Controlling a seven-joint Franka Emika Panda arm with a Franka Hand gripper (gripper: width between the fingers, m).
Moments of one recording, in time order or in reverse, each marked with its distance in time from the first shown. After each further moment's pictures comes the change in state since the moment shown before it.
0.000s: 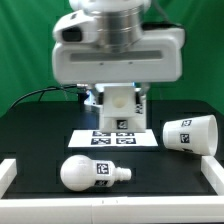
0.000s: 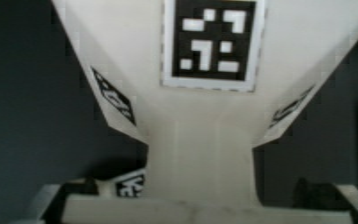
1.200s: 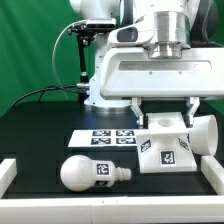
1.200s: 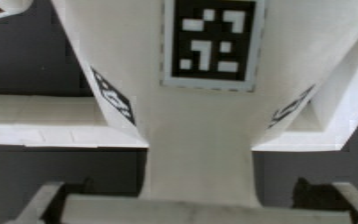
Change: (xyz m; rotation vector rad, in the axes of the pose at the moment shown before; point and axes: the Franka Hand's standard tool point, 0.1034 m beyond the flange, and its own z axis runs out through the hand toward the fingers) arm 0.060 -0.065 0.011 -0.044 0.691 -0.122
